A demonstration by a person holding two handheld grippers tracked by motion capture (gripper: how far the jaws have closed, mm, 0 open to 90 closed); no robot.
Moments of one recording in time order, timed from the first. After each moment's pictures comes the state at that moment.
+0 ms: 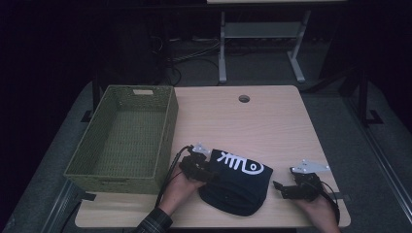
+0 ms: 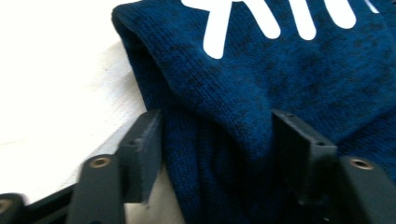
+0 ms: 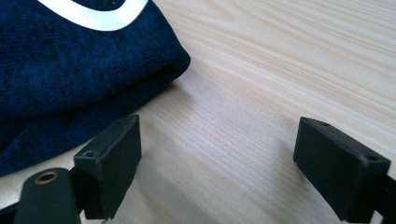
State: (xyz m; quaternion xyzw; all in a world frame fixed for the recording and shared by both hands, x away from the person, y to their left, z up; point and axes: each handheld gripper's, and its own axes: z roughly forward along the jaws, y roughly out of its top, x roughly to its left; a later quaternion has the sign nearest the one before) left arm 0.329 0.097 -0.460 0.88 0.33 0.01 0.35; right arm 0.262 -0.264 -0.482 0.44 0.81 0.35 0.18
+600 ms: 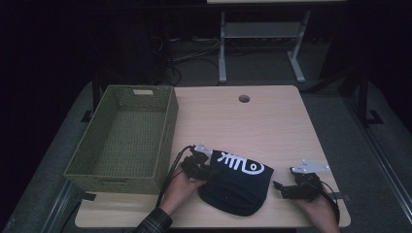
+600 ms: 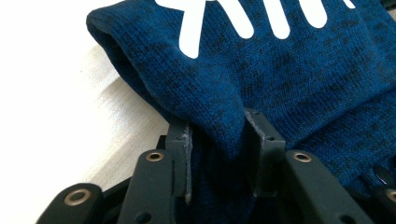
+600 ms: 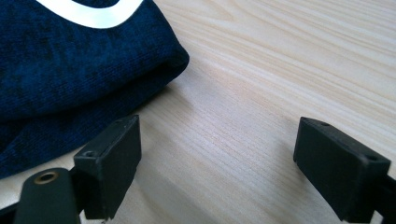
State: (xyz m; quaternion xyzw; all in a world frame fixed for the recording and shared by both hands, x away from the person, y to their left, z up) left arm 0.328 0.091 -0.455 0.88 0.32 -0.01 0.34; right arm 0.262 -0.264 -0.482 0.44 0.81 0.35 0.17
